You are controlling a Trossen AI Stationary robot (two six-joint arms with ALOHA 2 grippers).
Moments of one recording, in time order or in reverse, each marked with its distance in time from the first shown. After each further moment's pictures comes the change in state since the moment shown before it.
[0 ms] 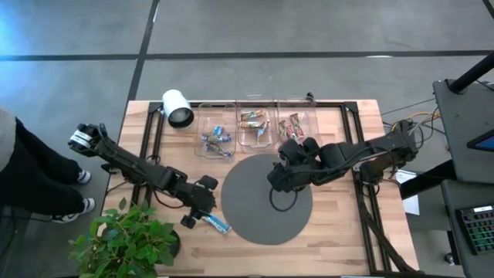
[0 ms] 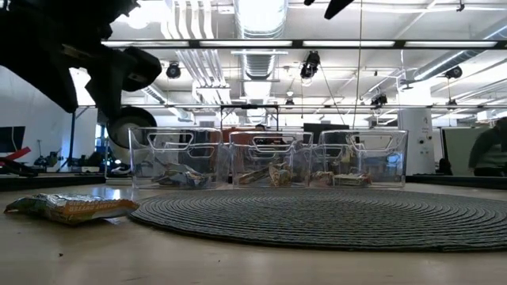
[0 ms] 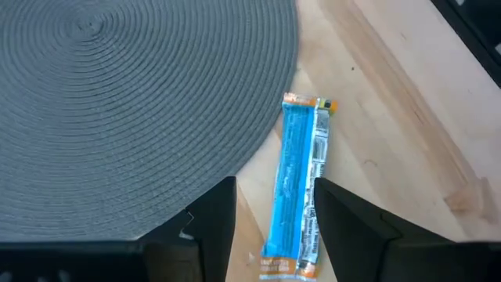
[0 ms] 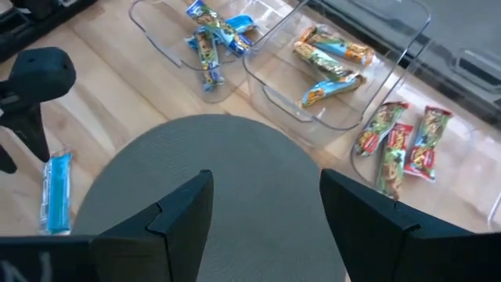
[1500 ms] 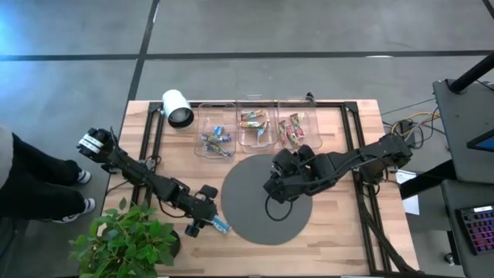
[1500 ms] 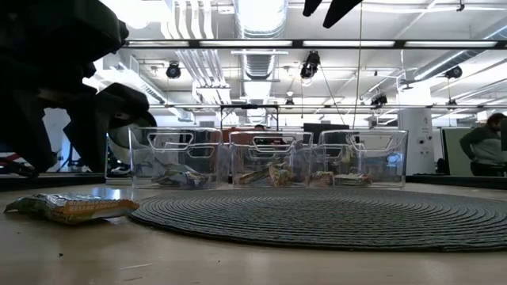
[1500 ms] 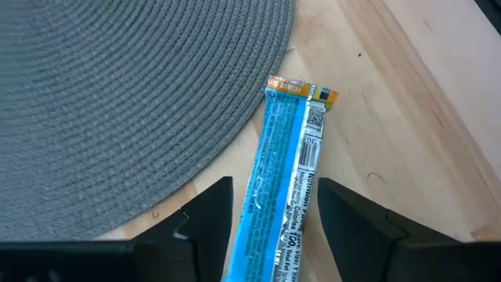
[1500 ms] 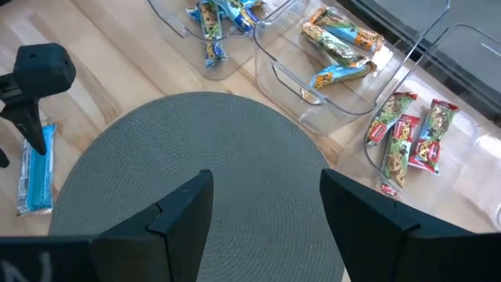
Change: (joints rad) left arm -0.089 0.139 -0.113 0.277 -0.067 -0.155; right arm 0.032 0.068 -0.001 -0.010 -0.008 0.002
